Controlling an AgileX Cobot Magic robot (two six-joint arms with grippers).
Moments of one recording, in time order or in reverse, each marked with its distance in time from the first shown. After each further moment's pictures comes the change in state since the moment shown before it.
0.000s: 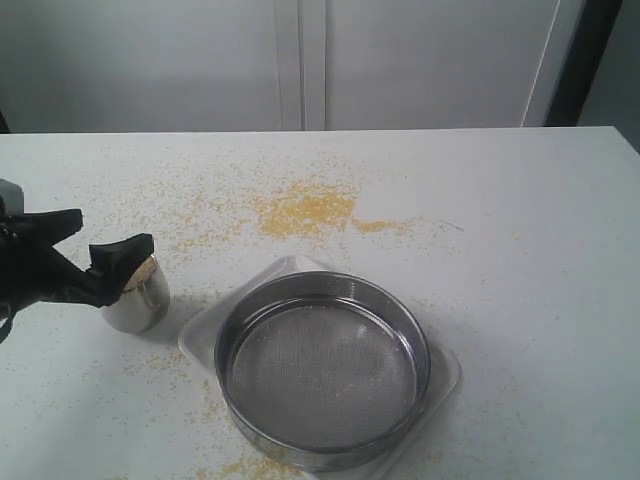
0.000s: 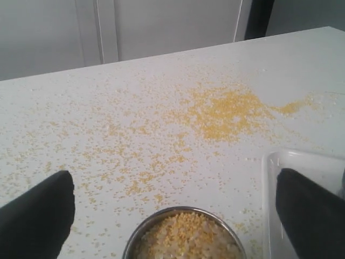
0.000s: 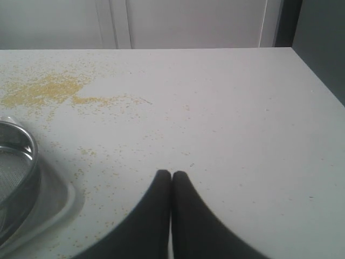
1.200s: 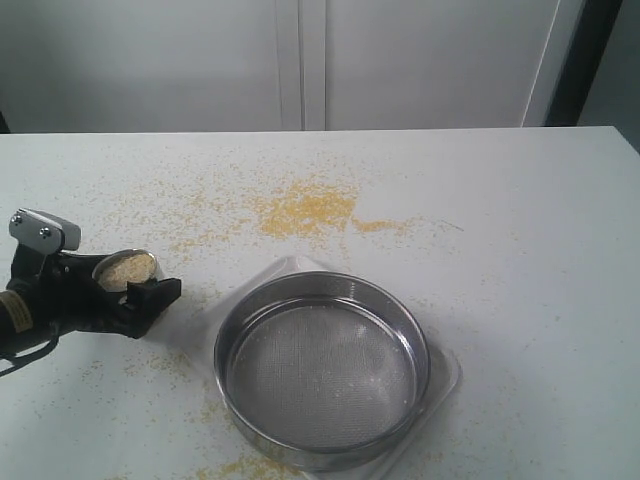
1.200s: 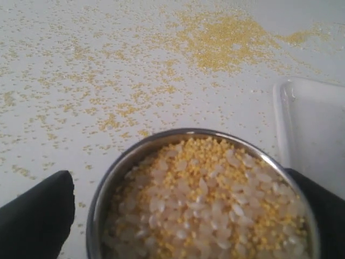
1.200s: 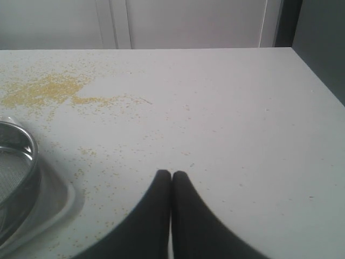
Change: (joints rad) left arm -0.008 0.289 -0.117 0.067 -0.008 0.002; right arm 0.000 0.000 0.000 0.000 0.000 0.000
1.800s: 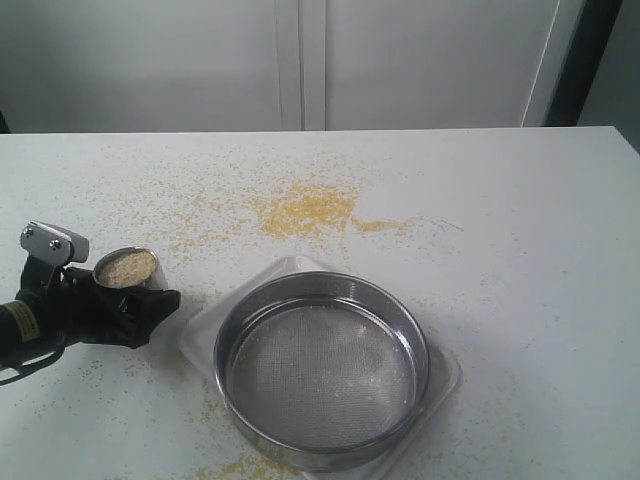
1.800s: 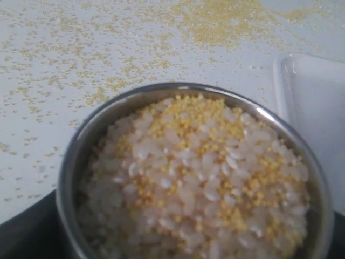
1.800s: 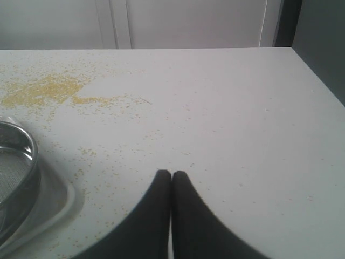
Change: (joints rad) left arm 0.000 0.054 -0.012 0.020 -0.003 -0.002; right arm 0.000 0.000 0.000 0.000 0.000 0.000
